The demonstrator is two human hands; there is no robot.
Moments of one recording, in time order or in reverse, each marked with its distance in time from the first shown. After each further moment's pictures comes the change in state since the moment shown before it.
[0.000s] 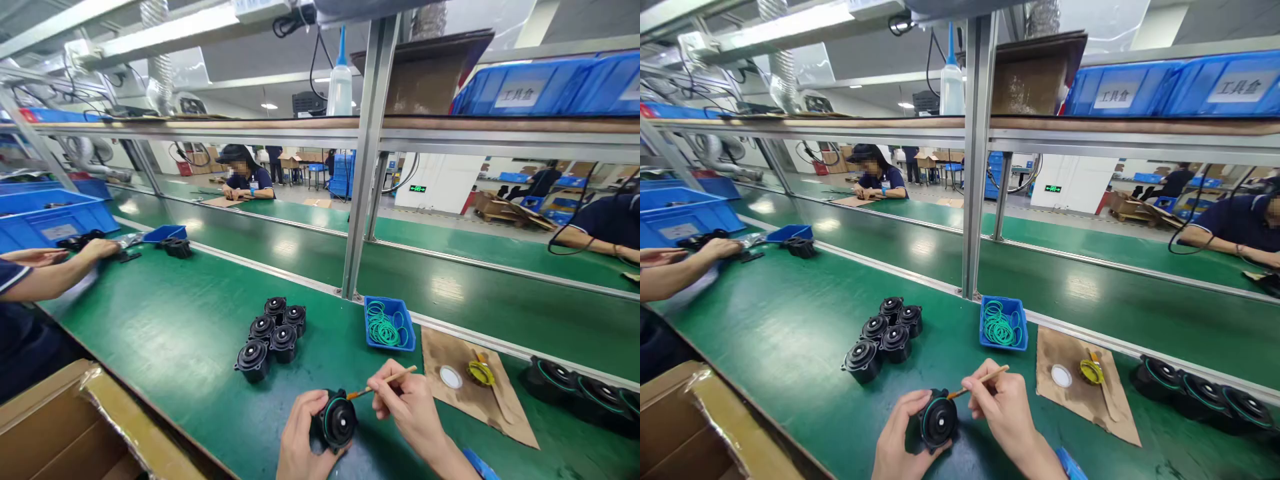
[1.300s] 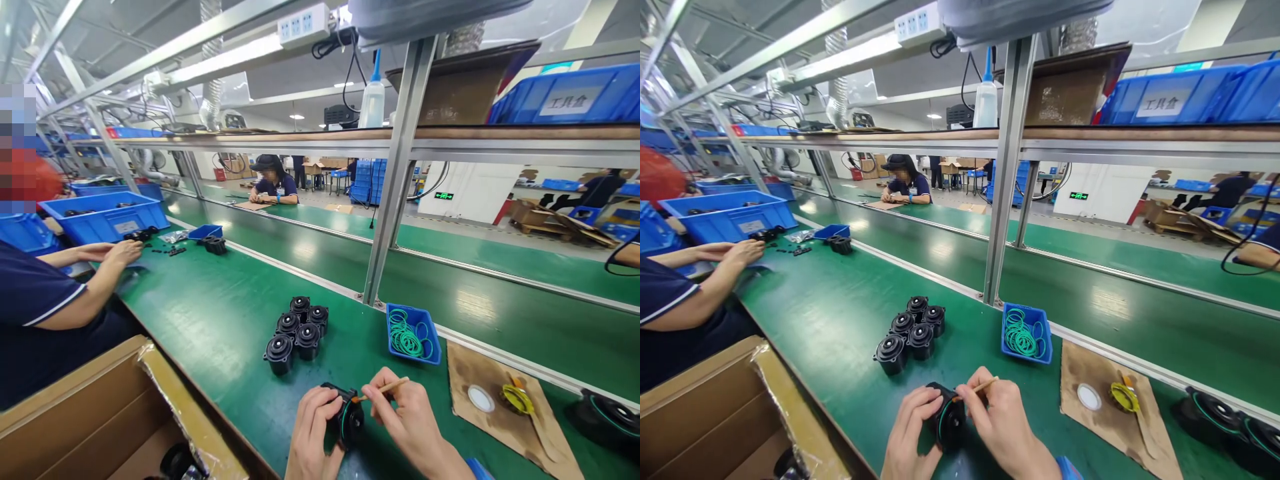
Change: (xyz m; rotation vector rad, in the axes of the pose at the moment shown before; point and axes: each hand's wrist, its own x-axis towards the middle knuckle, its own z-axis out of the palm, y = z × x) left_hand 0.000 0.001 -0.022 0.190 0.060 0.145; right_hand 0.005 -0.022 0.027 -0.369 -0.057 -0.481
